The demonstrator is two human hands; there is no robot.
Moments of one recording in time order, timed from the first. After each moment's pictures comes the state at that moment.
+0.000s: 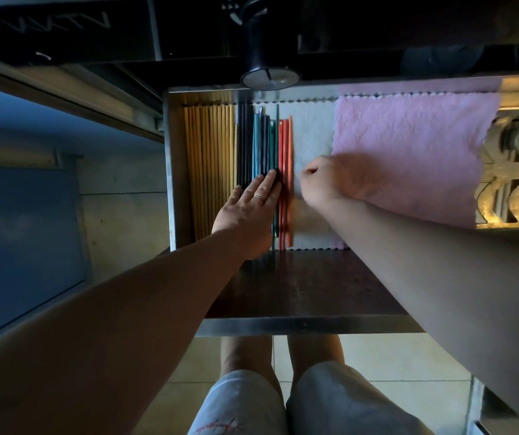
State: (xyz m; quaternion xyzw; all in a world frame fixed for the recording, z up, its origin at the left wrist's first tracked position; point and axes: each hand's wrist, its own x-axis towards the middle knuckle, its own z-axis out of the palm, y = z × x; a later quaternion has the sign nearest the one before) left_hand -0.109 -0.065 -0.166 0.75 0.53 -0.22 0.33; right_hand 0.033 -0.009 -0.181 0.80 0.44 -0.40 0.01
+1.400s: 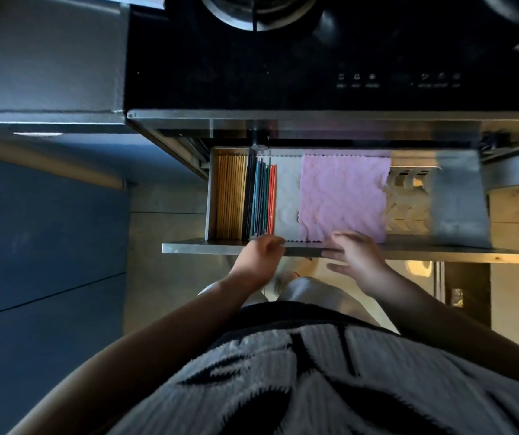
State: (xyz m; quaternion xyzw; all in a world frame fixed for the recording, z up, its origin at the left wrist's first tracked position) left_hand -0.062 -0.158 0.092 0.42 0.70 0.06 0.58; right_hand 0.133 -0.138 0.103 0.73 0.15 -0.64 -0.17
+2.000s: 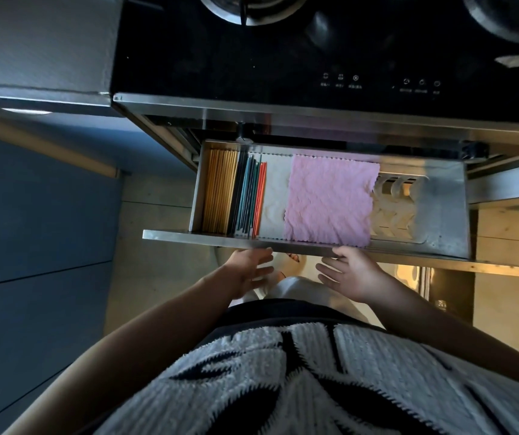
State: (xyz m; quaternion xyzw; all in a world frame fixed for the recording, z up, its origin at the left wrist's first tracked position) left_hand -0.028 -0.177 0.078 -0.01 0.68 0.14 0.72; right_hand 0.182 -0.155 0.089 0.69 -0.07 -0.71 -0.16
